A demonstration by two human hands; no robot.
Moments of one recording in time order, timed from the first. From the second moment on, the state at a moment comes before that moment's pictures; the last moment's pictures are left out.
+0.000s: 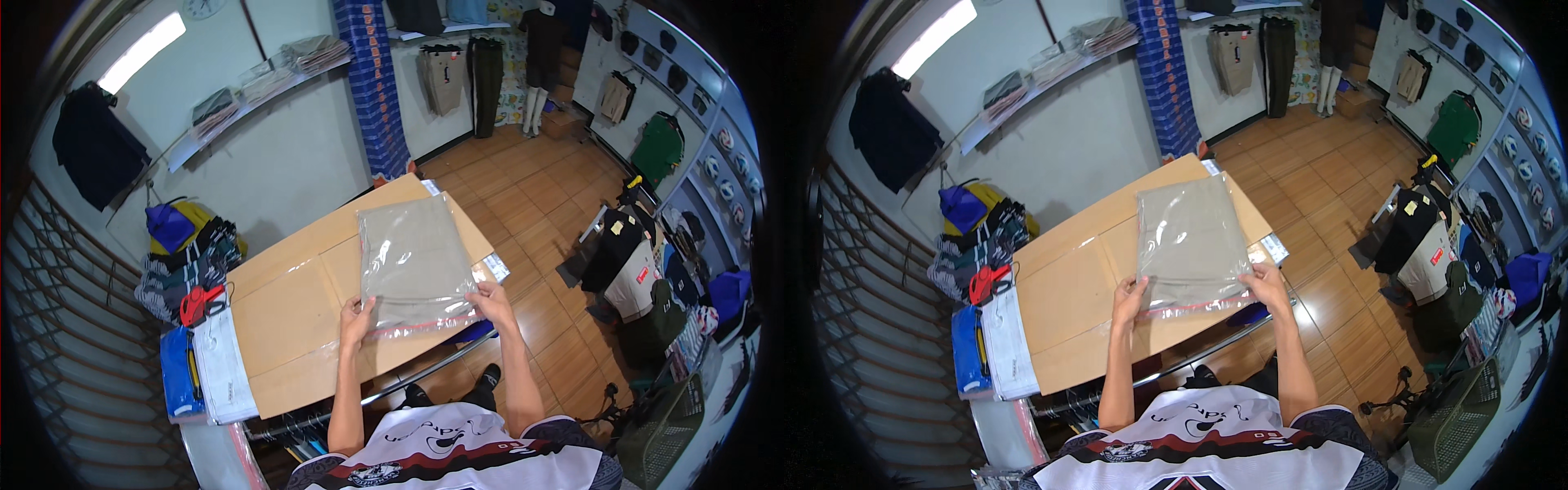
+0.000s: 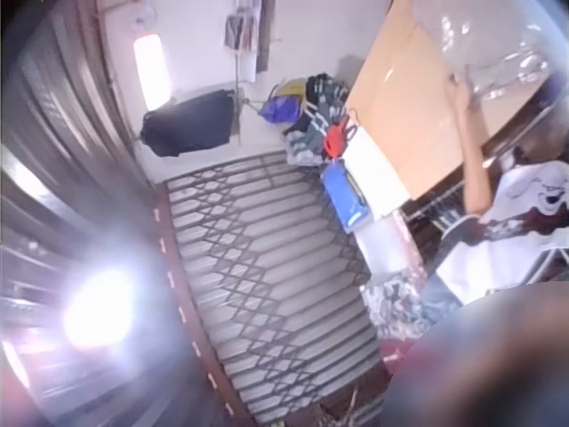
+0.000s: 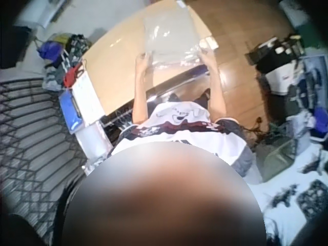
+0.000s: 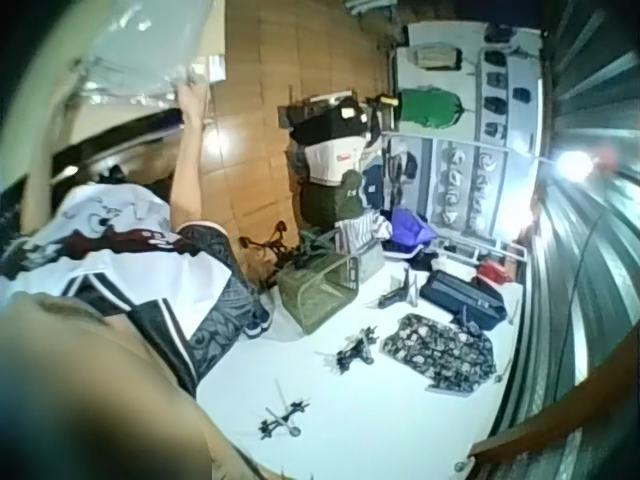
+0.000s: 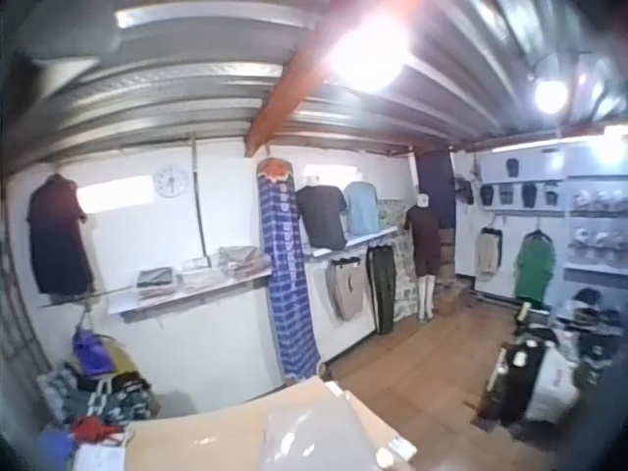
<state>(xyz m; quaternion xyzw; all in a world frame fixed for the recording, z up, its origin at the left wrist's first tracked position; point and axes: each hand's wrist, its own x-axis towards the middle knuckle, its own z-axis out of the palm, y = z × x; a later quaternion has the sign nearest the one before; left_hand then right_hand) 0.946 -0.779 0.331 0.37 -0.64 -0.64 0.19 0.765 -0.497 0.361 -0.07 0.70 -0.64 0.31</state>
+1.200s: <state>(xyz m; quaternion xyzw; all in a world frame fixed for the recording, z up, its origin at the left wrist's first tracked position) 0.589 -0.419 0.388 0.03 -0.75 -0.65 -0.10 0.636 -0.090 0.311 0.03 0.58 -0.76 0.29</state>
